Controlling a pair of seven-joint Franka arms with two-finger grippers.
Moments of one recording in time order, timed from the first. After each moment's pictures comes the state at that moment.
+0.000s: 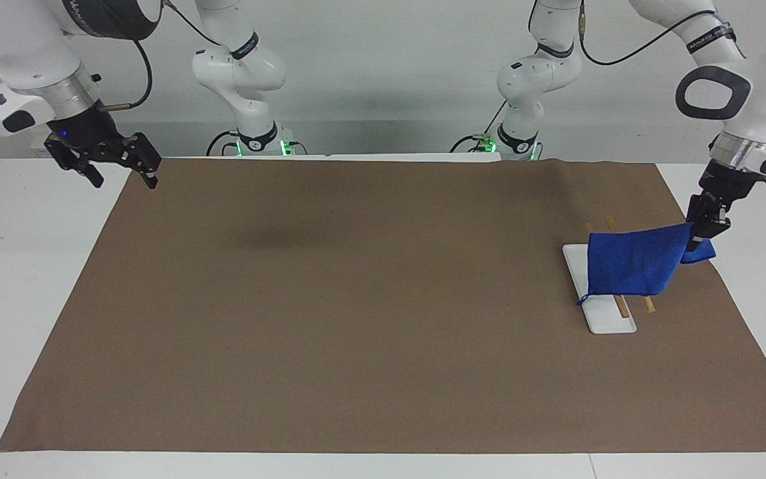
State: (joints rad) left arm 0.29 -0.10 -0.09 -2.12 -0.33 2.37 -0.73; right arm -0.07 0.02 -0.04 -1.51 0.01 1.53 -0.06
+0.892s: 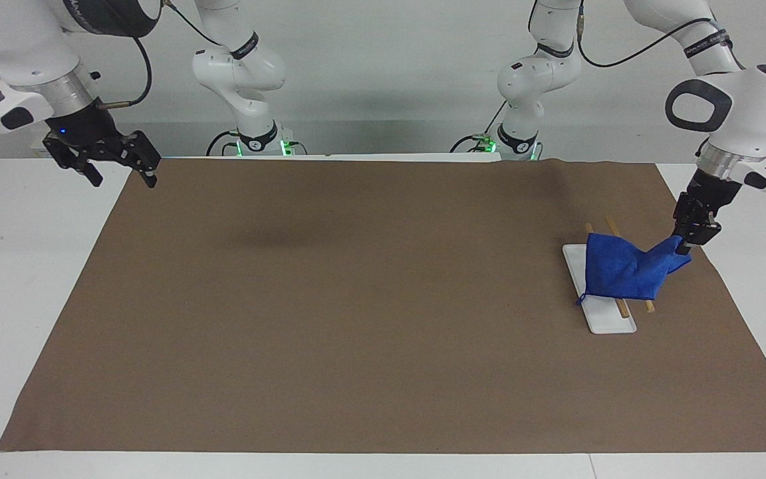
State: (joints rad) left arm 0.31 -0.11 -0.09 -2.14 -0.15 2.33 -0.83; right arm -0.07 0.02 -0.04 -1.51 0.01 1.53 -0.06
